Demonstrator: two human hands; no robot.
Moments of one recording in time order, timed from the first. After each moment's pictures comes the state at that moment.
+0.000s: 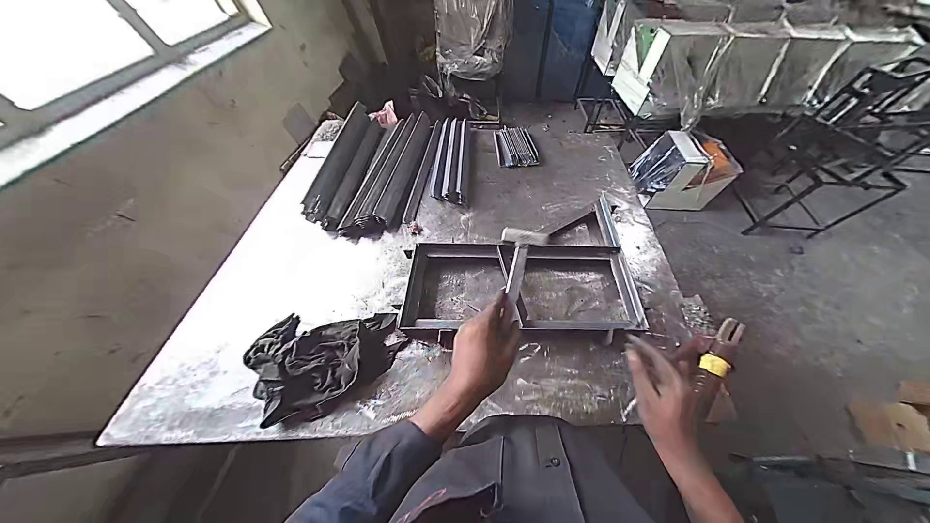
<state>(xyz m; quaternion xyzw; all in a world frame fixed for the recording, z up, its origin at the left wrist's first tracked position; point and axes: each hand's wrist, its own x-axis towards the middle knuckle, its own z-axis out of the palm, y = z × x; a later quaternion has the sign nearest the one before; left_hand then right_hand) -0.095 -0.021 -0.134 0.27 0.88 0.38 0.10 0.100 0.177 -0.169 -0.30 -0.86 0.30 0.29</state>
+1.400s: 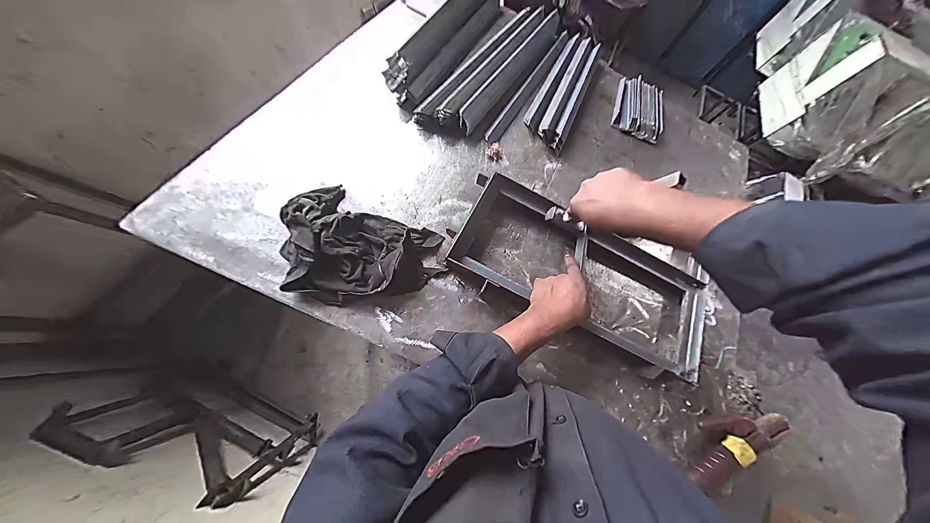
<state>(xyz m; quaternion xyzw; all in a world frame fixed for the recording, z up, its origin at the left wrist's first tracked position) -0.151 0.059 -0.187 0.17 0.90 0.22 0.34 -0.257 0.122 -0.065 0.20 -0.88 -0.31 -0.31</state>
